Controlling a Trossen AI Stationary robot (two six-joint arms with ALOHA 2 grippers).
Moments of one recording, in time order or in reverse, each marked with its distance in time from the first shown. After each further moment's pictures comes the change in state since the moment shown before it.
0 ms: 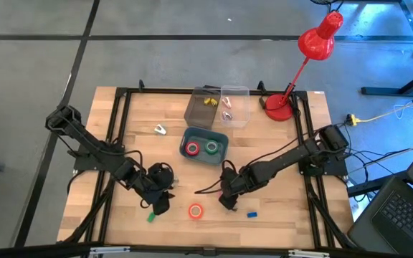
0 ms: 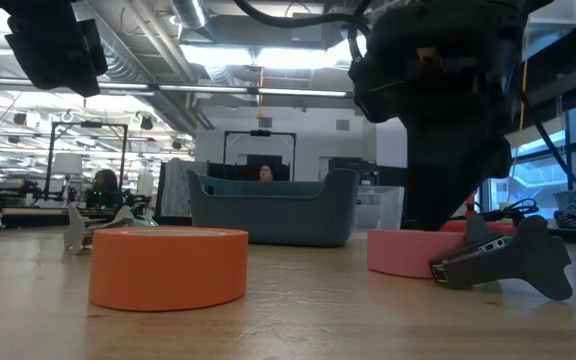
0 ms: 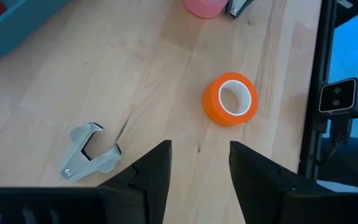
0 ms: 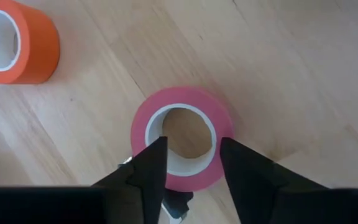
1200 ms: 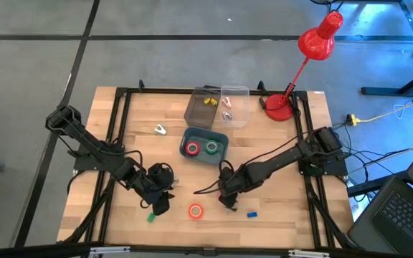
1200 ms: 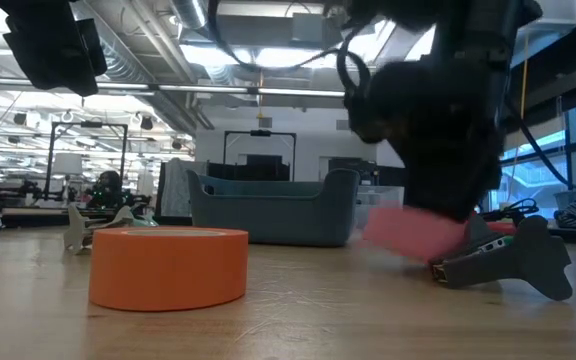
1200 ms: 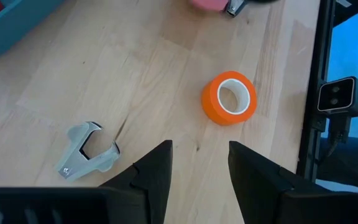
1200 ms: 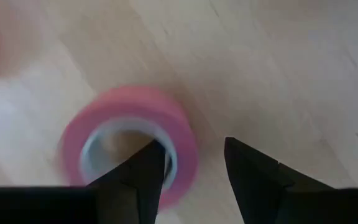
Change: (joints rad) left arm -0.001 0.000 0.000 0.002 0.005 0.000; right arm -0.014 0.052 0.036 -0.067 0.011 -0.061
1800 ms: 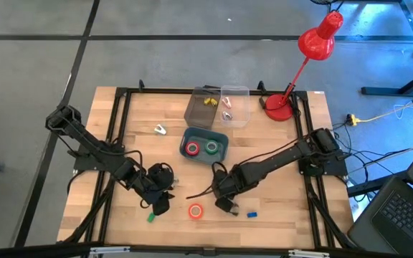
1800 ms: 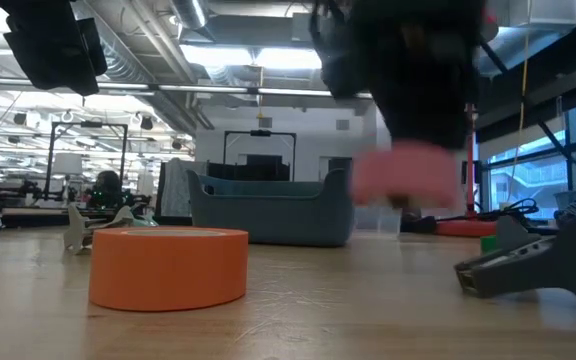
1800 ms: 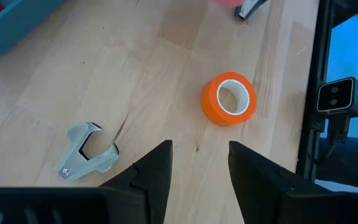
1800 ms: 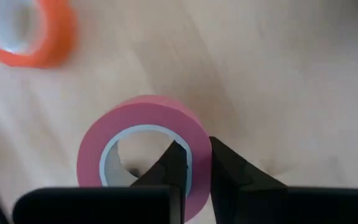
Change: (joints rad) left arm 0.000 0.000 0.000 0.001 -0.001 0.000; right arm -0.007 0.027 0.229 -0.182 -0.027 -0.155
